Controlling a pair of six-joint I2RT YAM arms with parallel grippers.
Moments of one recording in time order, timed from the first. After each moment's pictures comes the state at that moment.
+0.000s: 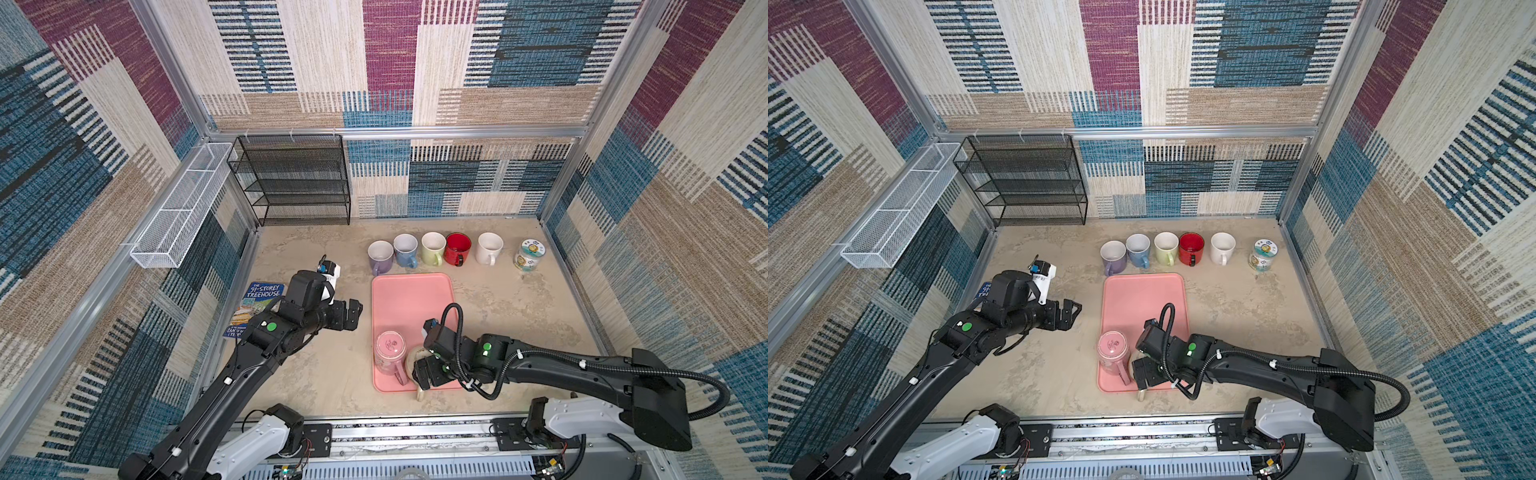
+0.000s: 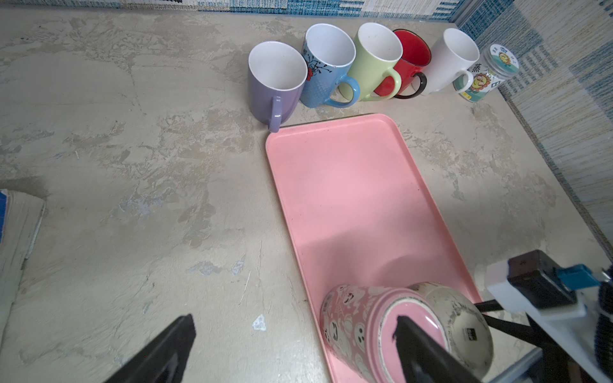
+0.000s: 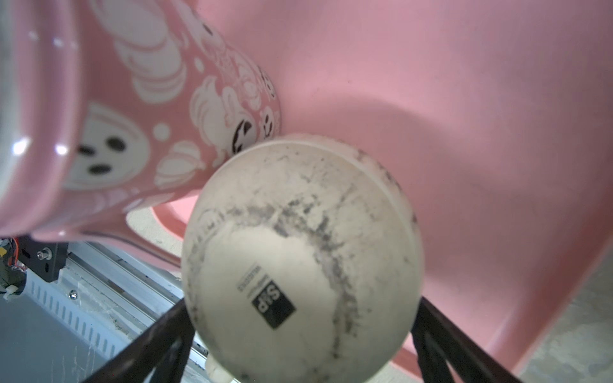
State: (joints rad) left arm -0.46 0.97 0.98 -0.77 0.05 -0.27; right arm 1.08 1.28 0.77 -0.62 0.03 0.73
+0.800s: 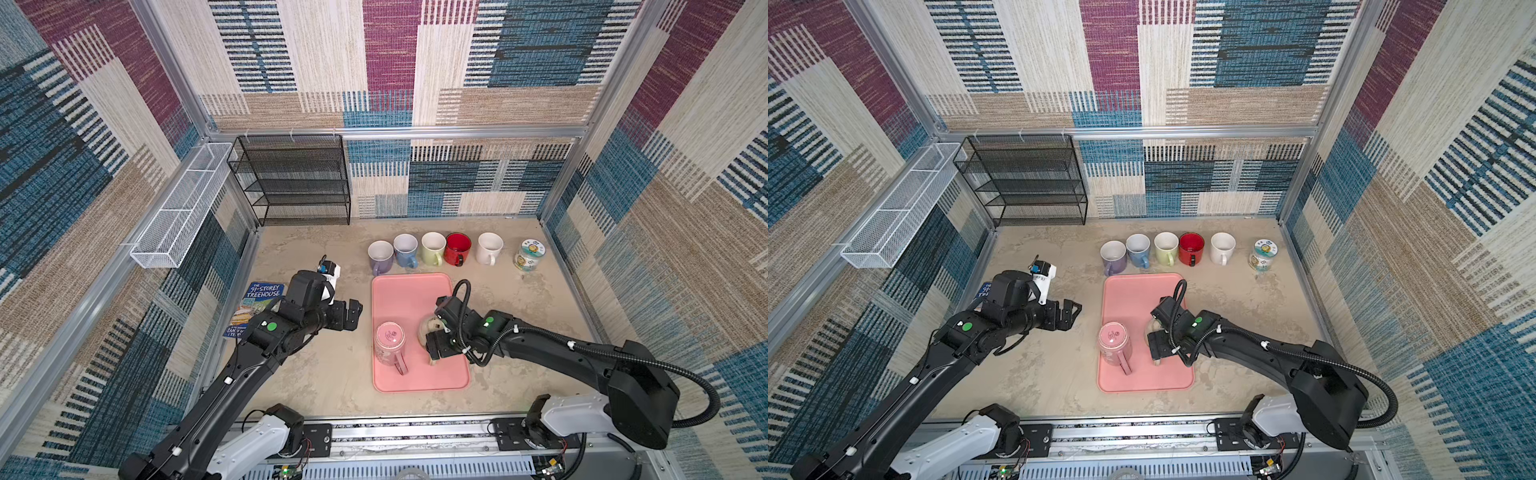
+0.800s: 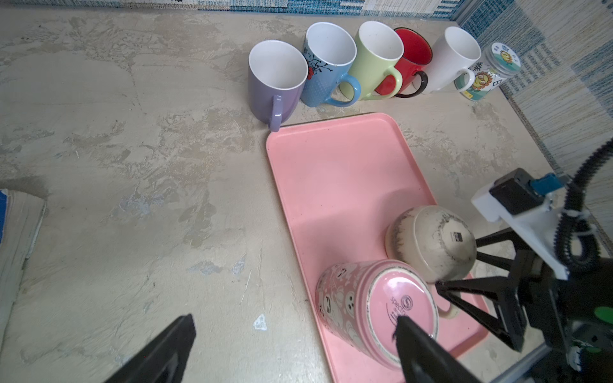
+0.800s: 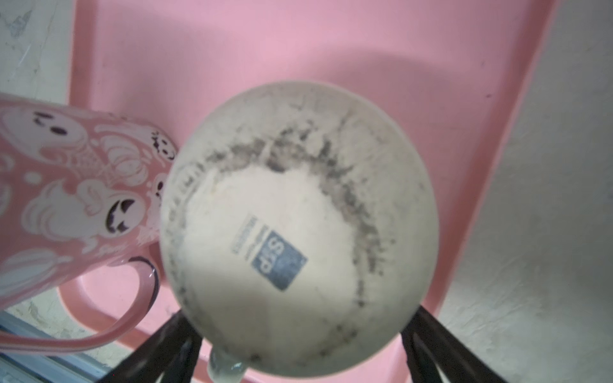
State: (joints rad) left arm -0.46 0.97 0.98 -0.77 0.05 -0.26; right arm 0.79 1.36 0.82 -0.63 0.04 0.53
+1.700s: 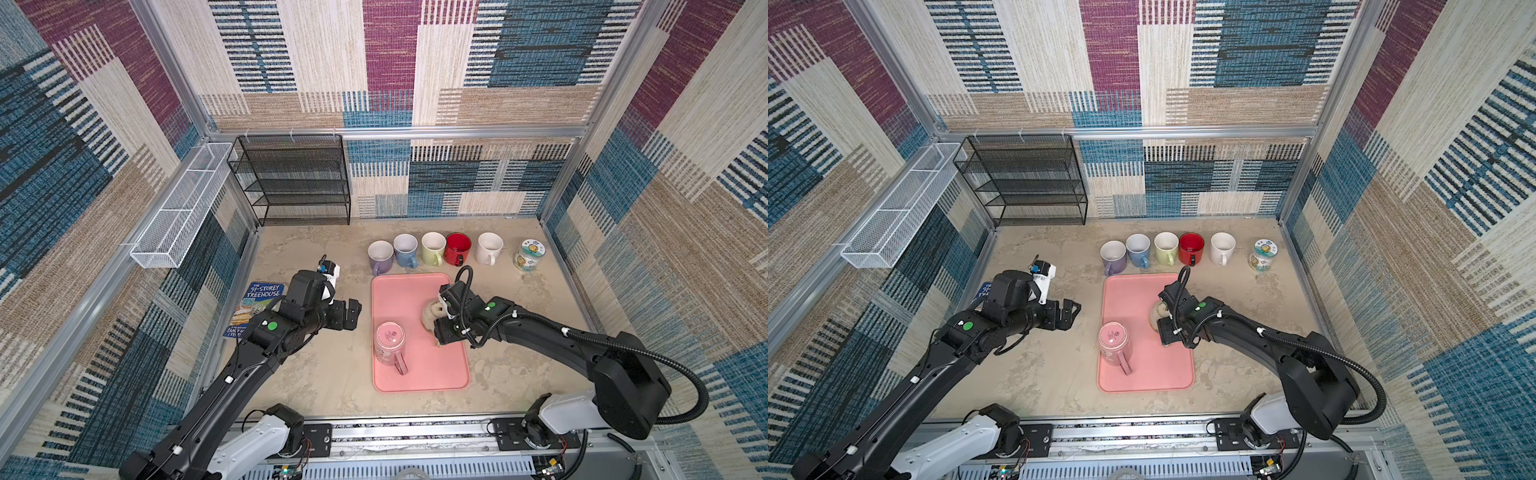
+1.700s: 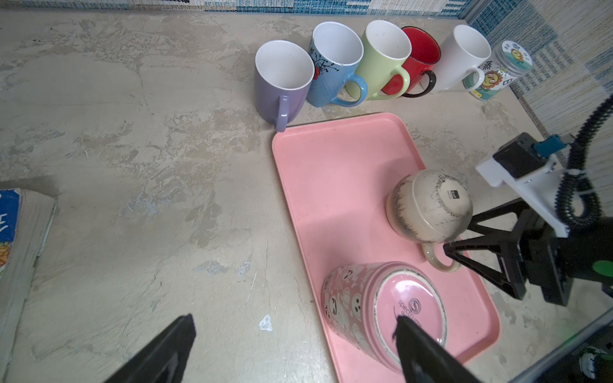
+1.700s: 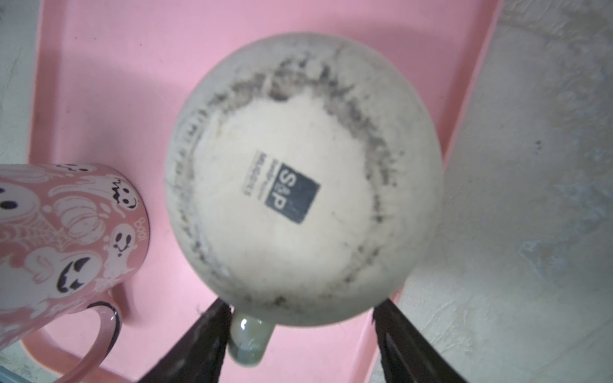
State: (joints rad) left arm -0.46 0.97 0.98 -0.77 0.03 -0.26; right arm 0.68 1.41 0.87 -0.63 0.03 0.39
